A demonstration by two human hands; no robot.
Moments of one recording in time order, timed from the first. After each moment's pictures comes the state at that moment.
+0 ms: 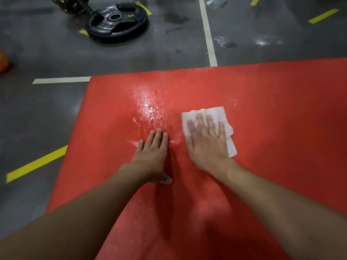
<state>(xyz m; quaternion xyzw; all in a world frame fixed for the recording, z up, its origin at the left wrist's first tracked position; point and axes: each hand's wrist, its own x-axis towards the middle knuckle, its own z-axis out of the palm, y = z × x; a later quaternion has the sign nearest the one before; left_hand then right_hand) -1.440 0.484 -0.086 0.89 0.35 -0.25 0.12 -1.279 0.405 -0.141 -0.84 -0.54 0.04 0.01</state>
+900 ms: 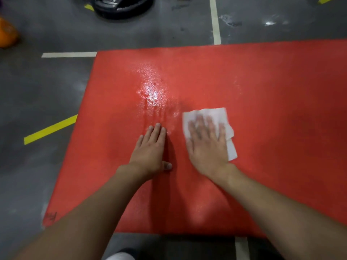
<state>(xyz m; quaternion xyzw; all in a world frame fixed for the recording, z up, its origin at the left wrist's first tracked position) -1.489 0.416 -0.093 0.89 0.40 -0.17 0.17 -1.331 0.326 -0.139 -0.83 -0.55 0.05 0.00</state>
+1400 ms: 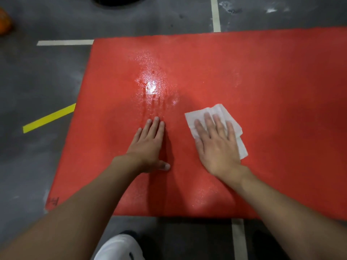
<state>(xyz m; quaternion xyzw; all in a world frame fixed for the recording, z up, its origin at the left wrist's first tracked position) -1.503 0.405 -0.089 0.89 0.36 -0.24 0.16 -1.325 0.279 -0.132 -0.83 -0.55 0.04 0.00</state>
